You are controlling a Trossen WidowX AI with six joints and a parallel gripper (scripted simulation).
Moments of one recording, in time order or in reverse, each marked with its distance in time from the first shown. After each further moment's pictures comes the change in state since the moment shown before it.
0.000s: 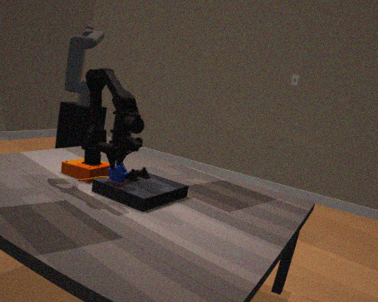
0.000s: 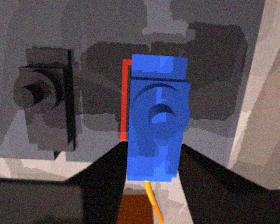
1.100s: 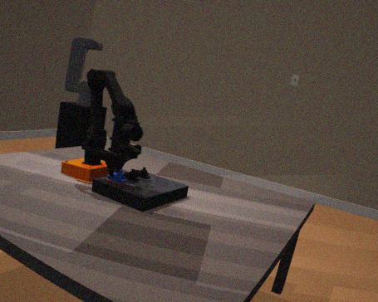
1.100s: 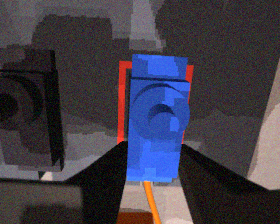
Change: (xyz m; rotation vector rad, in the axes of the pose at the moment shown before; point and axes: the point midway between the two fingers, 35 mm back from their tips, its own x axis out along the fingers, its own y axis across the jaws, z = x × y) arm 0.027 0.000 0.000 -0.001 -0.001 0.000
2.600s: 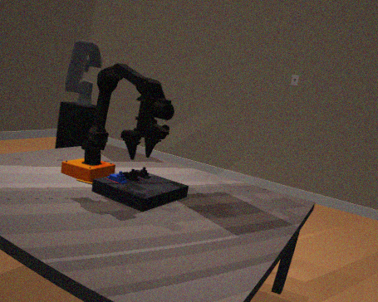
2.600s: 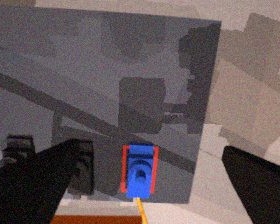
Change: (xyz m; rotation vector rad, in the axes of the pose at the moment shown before) arm -0.096 0.001 0.106 -0.010 -0.017 -0.004
